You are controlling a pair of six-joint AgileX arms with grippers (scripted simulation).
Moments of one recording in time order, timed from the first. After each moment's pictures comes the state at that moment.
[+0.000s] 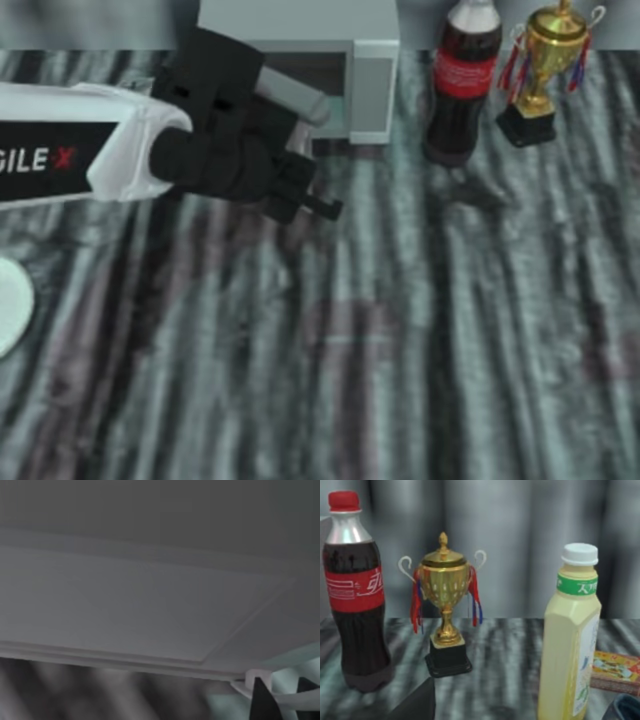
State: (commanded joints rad) left arm -0.49 1.89 1.17 -0.16 0.14 0.12; right arm 0.00 0.00 0.00 0.00 0.00 0.00
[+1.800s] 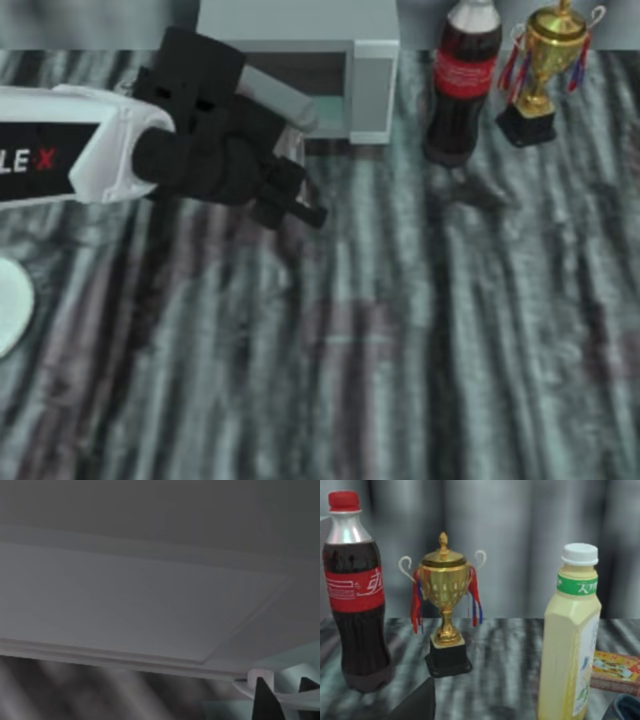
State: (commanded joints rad) left arm -0.45 1.87 1.15 -0.16 0.19 0.18; right arm 0.00 0.00 0.00 0.00 0.00 0.00
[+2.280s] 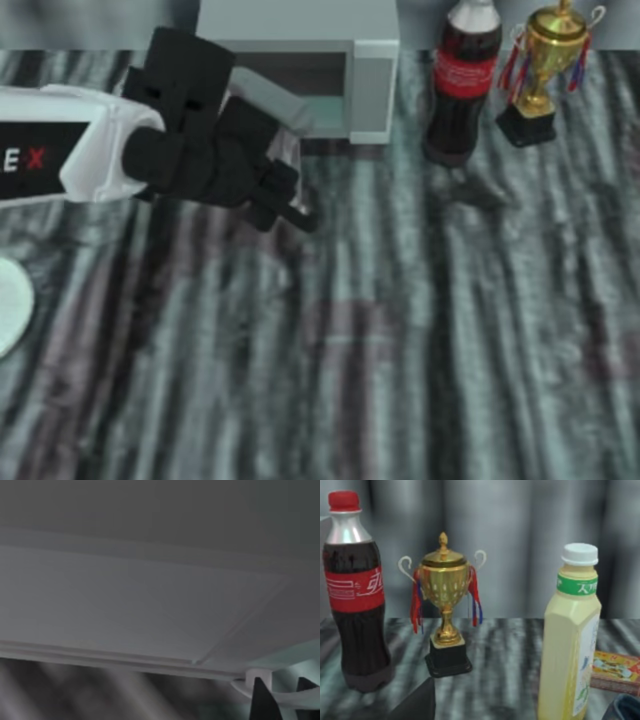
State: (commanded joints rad) left arm -0.44 1.86 1.14 -0.17 0.23 0.23; right arm 0.00 0.00 0.00 0.00 0.00 0.00
